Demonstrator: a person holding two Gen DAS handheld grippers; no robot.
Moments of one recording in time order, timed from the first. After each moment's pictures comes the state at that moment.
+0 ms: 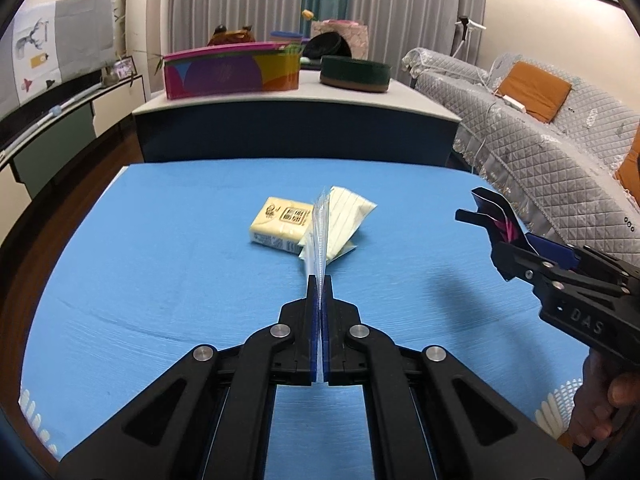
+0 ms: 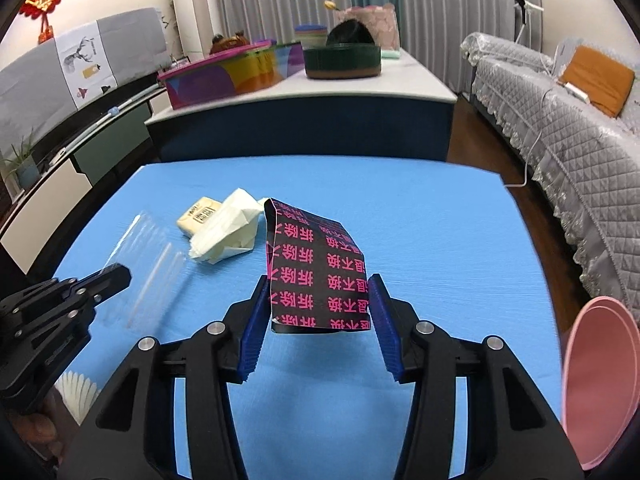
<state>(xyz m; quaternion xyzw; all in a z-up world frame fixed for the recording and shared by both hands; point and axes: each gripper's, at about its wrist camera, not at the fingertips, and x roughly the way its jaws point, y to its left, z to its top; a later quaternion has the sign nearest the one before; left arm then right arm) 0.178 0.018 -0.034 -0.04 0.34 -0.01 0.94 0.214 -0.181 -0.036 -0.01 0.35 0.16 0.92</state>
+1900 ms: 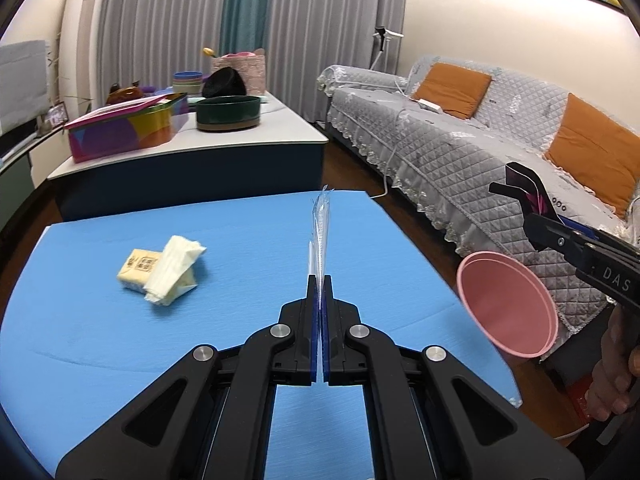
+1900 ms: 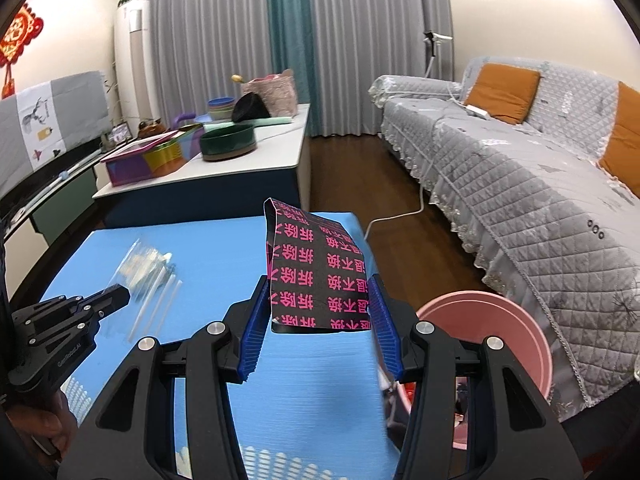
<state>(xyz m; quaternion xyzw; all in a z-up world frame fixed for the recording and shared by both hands) 0.162 -0.103 -0.001 -0.01 0.30 -0.13 0.94 0.138 -0.340 0.026 0.03 0.27 0.02 0.96</state>
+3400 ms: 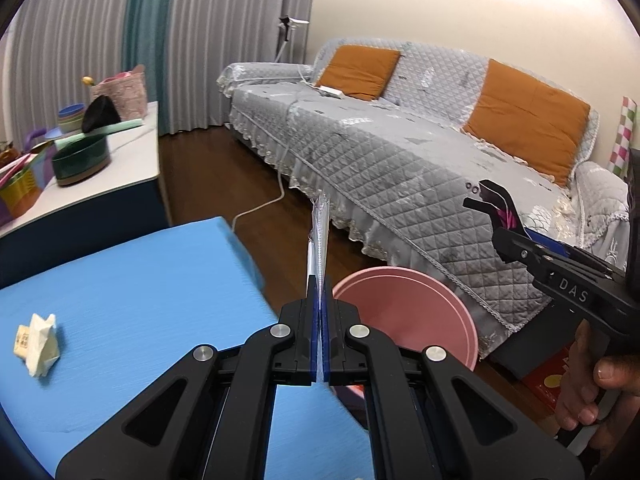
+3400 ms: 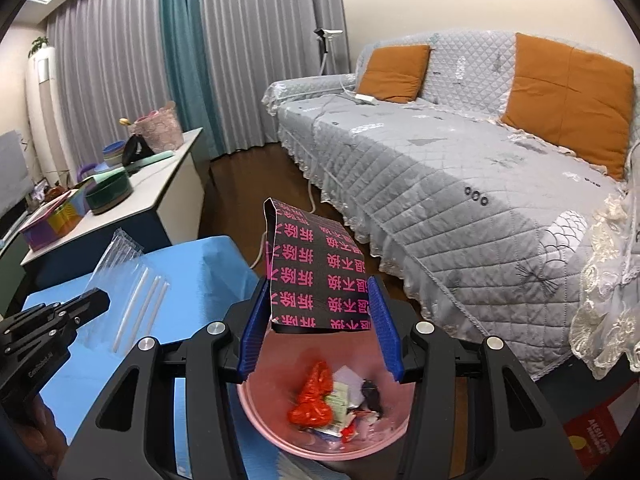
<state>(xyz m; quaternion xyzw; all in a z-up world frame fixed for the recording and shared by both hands) 0.188 -0.276 0.026 0.03 0.30 -0.27 0.91 0.118 -0.504 0.035 0.10 0.27 -0.12 0.95</state>
